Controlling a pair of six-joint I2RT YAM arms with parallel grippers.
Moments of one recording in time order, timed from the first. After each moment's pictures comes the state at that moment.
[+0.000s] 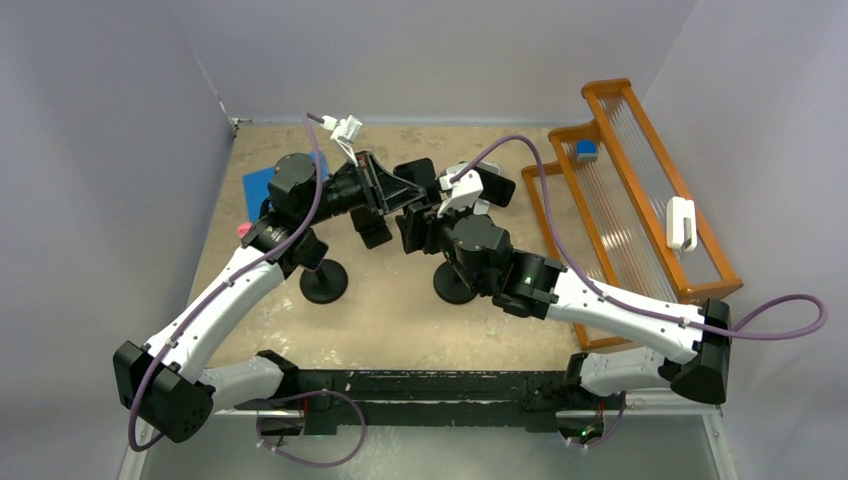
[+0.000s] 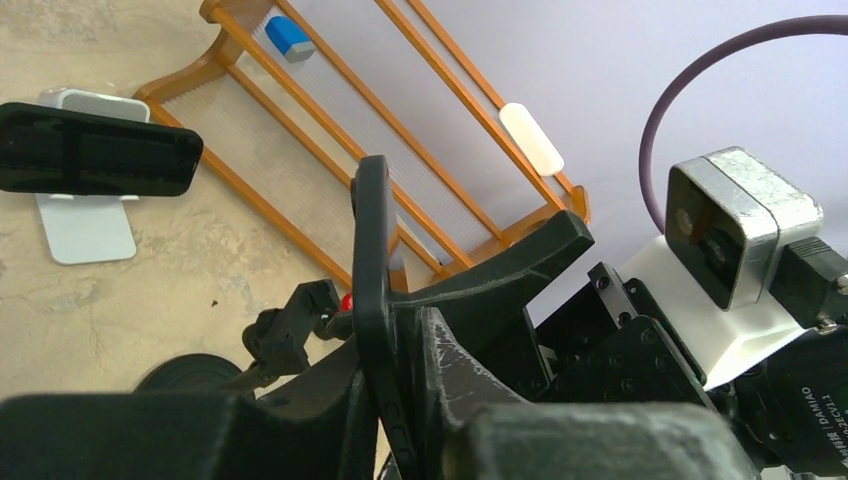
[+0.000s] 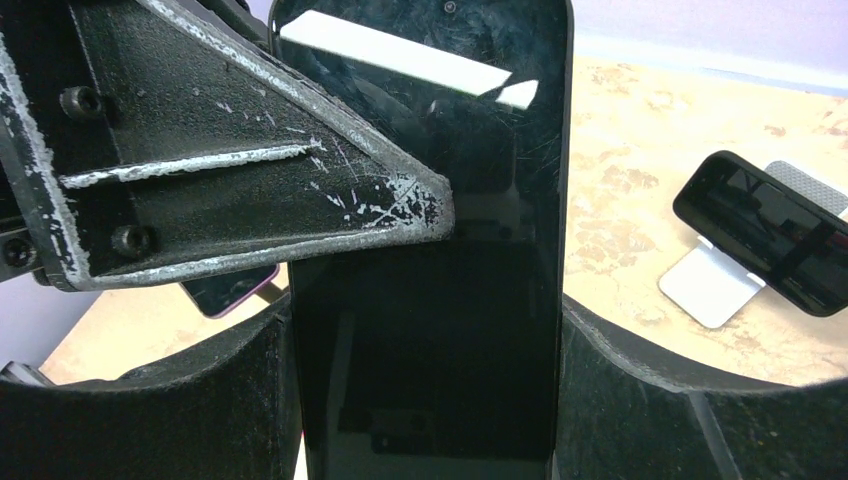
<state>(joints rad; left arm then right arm) -0.50 1.15 1.08 0.09 0.57 -0.76 1.15 1.24 1.14 -0.07 0.62 0.31</state>
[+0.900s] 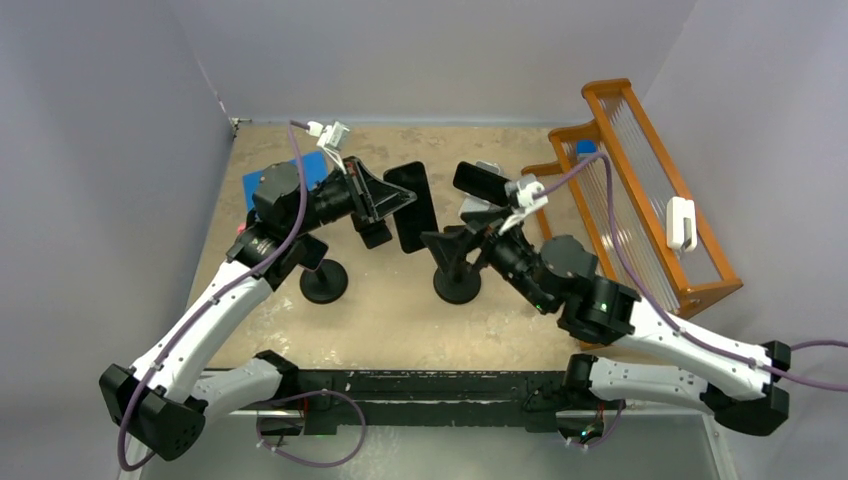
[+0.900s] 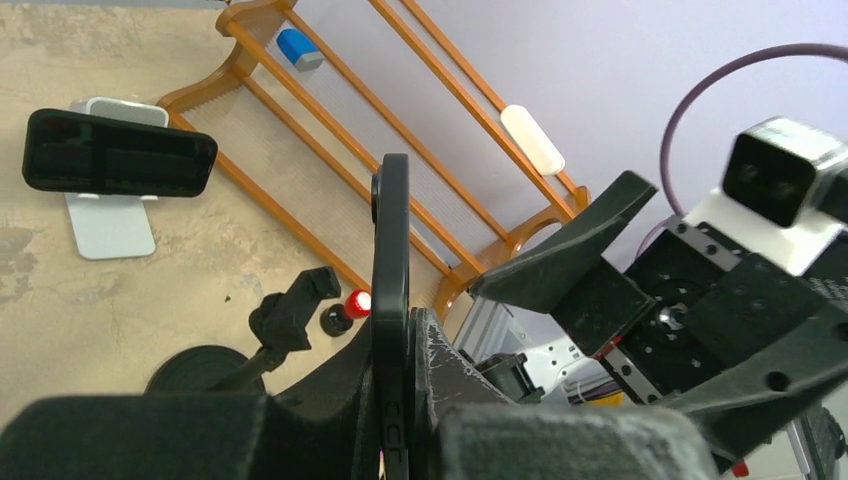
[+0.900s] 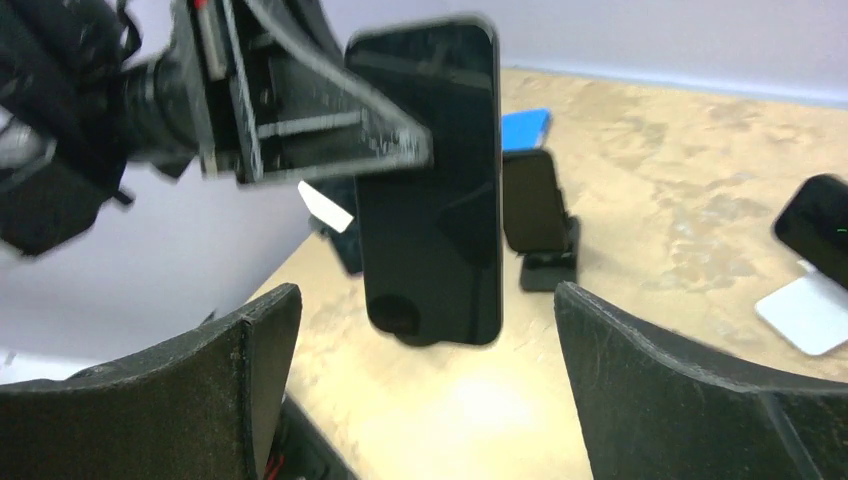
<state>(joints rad) -0.50 1.06 1.06 0.04 0.54 -0.75 1.15 0.93 1.05 -0.09 0.44 0.38</state>
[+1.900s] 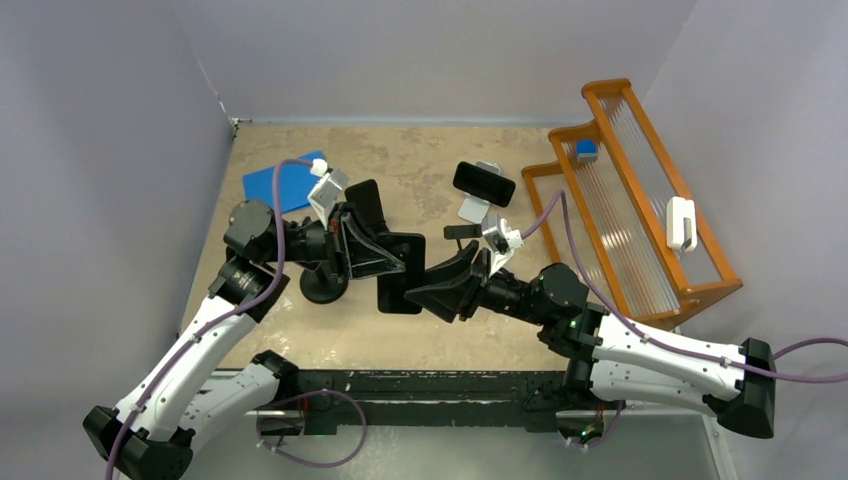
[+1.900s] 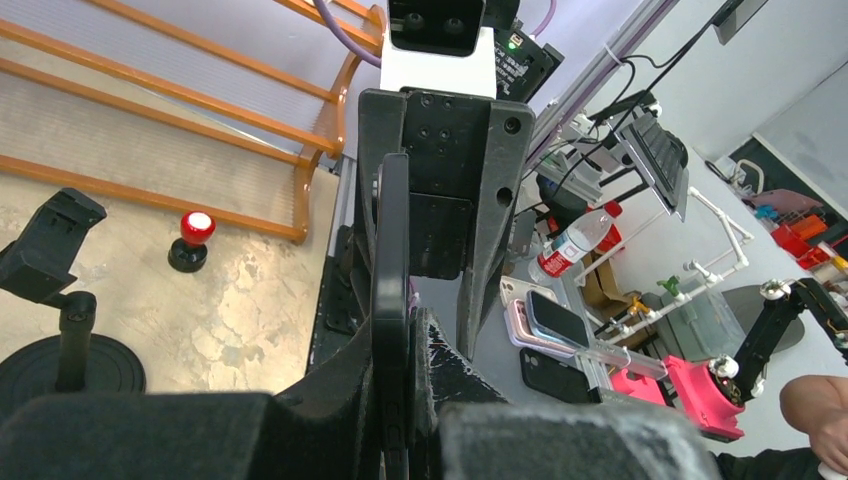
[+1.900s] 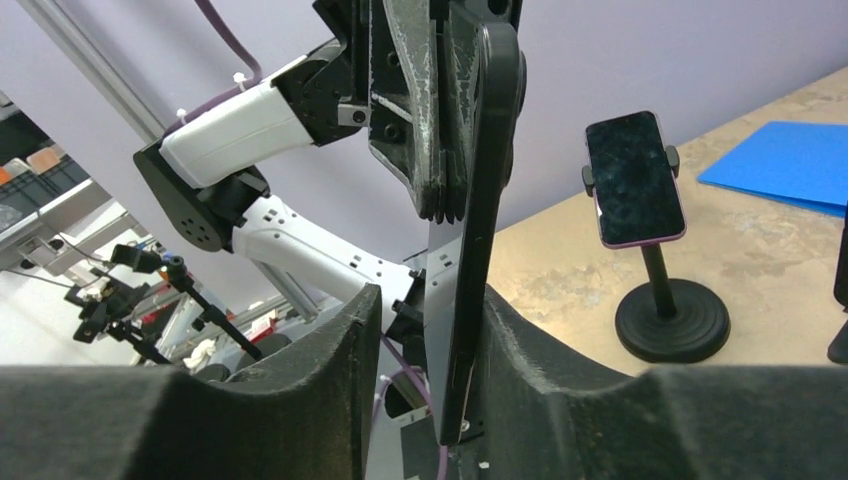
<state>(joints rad) -0.50 0.85 0.90 0.16 1.05 -0.73 1.15 0.86 0.66 0.45 -0.18 0.52</state>
